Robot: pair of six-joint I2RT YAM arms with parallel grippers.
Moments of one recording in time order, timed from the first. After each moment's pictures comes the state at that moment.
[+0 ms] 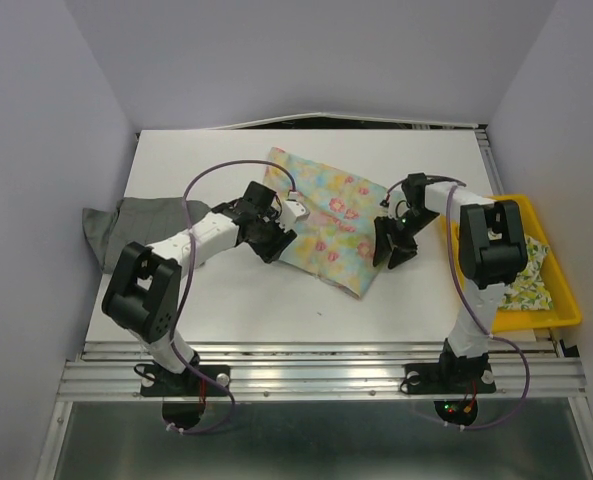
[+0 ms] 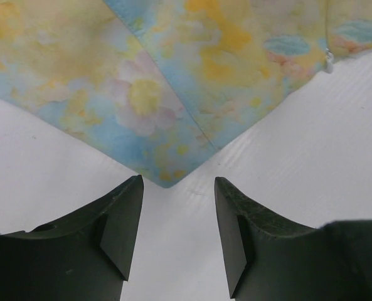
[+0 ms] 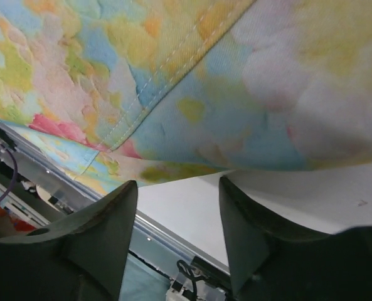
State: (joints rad) left arm -0.53 1.62 1.07 -0.51 0.22 0.39; right arm 0.12 1.98 1.34 -0.97 -0.54 -0.03
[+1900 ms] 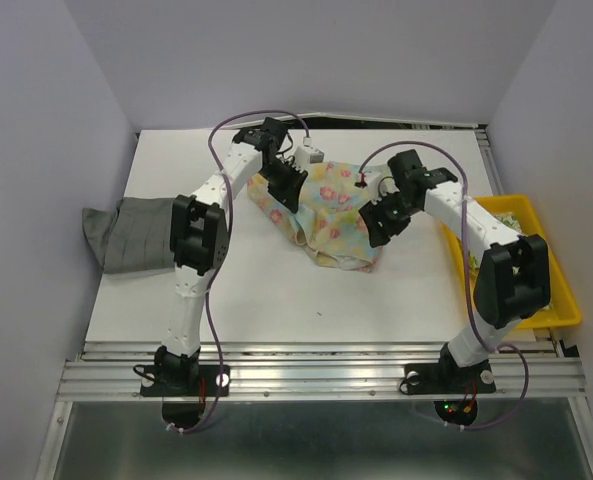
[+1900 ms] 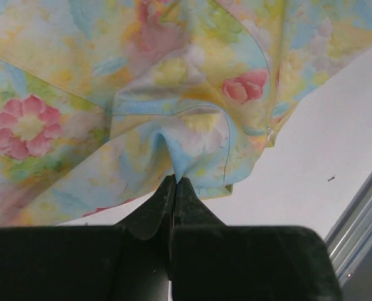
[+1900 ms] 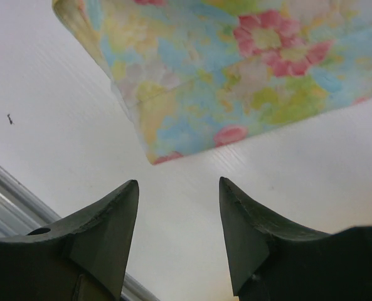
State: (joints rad) left arm -0.41 2.31 2.19 -1.16 0.57 0.44; right arm 0.25 1.67 1.39 -0.95 -0.38 -0.40
